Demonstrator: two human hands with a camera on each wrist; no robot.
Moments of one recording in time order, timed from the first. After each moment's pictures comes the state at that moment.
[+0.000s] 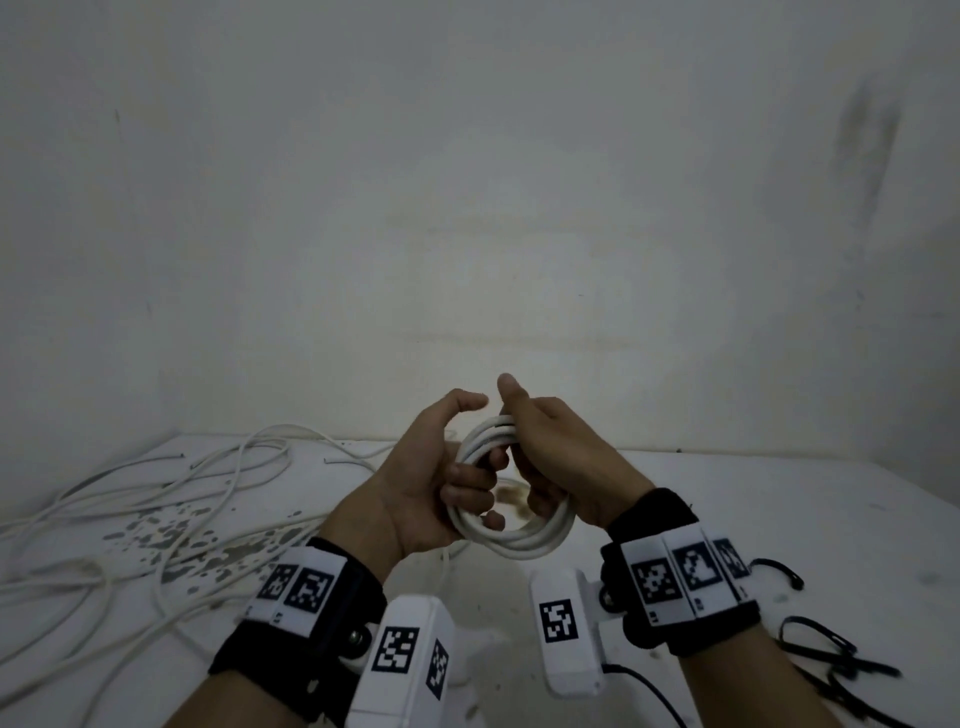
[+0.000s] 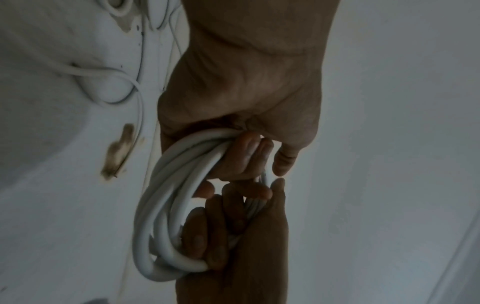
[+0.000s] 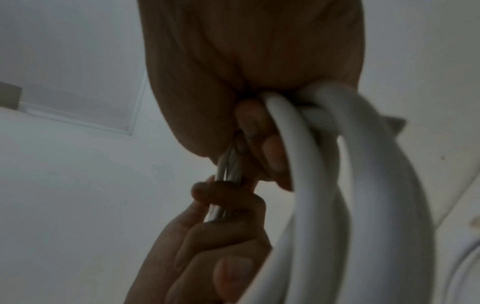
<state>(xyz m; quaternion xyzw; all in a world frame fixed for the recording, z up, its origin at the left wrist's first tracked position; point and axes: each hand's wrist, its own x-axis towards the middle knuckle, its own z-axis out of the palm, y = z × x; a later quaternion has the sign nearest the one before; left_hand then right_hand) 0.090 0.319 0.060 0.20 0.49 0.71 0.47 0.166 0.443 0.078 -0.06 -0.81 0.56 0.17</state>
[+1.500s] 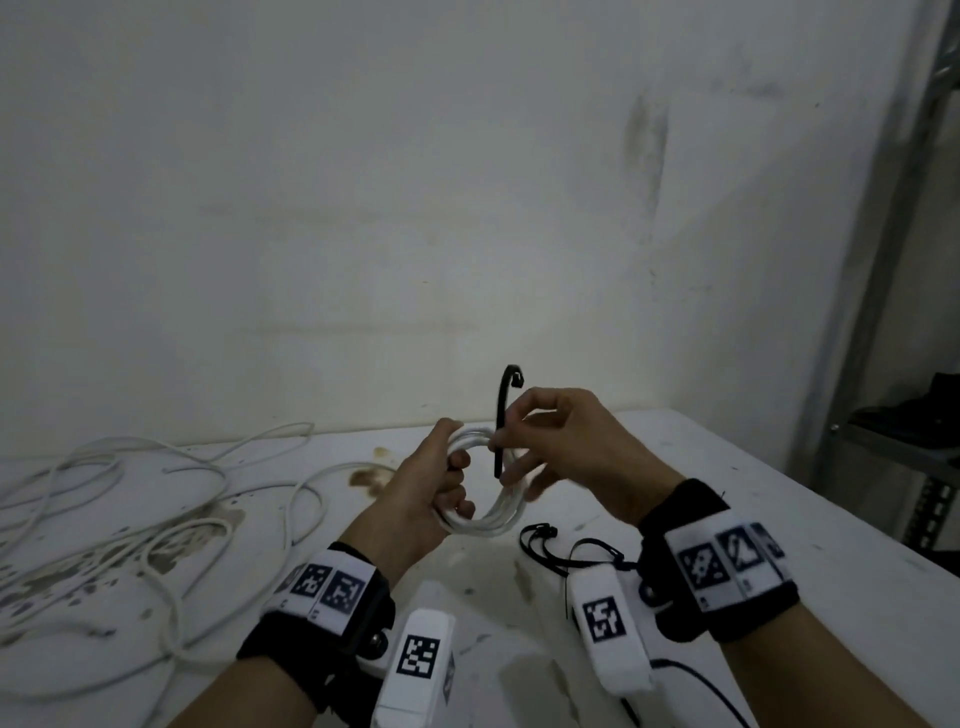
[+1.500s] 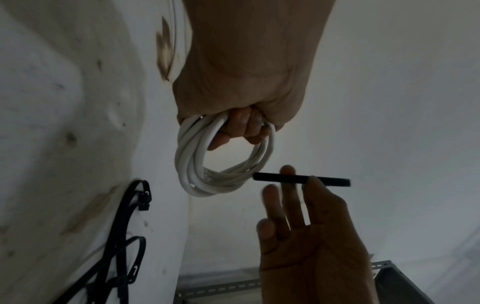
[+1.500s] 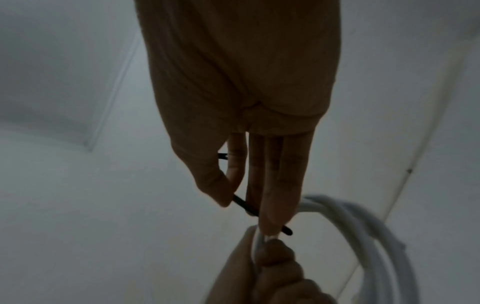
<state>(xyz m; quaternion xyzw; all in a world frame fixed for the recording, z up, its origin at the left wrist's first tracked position) 0.176 0.449 0.029 0.14 0.56 0.73 0.38 0.314 0.543 0.083 -0.12 -0.79 0.56 0.24</state>
